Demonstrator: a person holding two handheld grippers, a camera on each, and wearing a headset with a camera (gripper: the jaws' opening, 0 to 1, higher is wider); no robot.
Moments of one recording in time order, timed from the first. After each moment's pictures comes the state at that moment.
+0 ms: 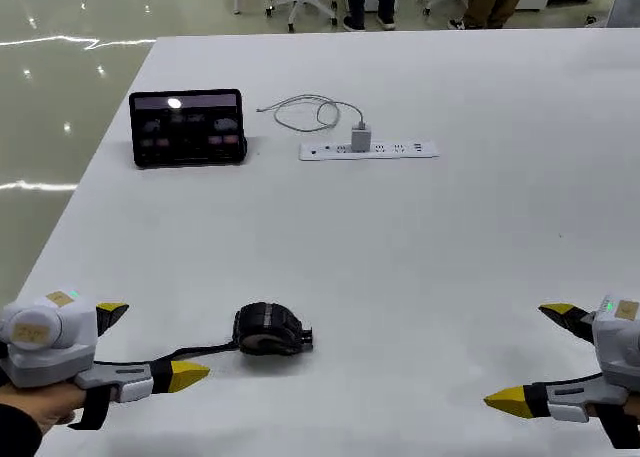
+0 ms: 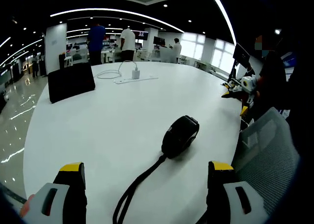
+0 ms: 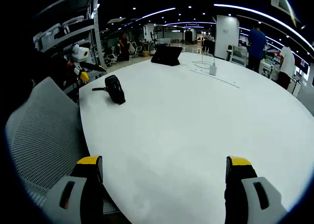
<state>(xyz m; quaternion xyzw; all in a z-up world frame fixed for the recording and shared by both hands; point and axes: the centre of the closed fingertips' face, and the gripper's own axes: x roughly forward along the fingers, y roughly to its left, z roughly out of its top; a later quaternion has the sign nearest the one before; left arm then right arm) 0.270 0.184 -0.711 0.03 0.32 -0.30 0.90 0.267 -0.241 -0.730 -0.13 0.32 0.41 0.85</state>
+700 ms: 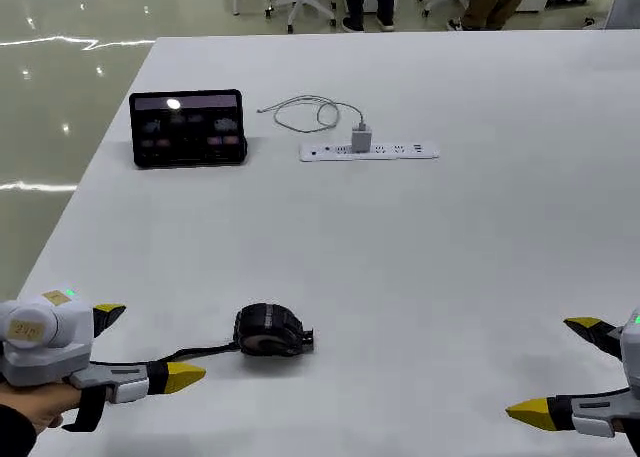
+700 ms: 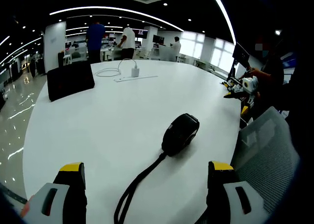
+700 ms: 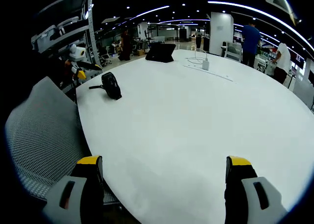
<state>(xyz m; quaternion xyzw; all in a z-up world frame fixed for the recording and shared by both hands) 0.271 0.185 -0.716 0.04 0.33 -0.31 0.89 0.256 -0.256 -0.732 -0.12 0.33 0.39 0.85</state>
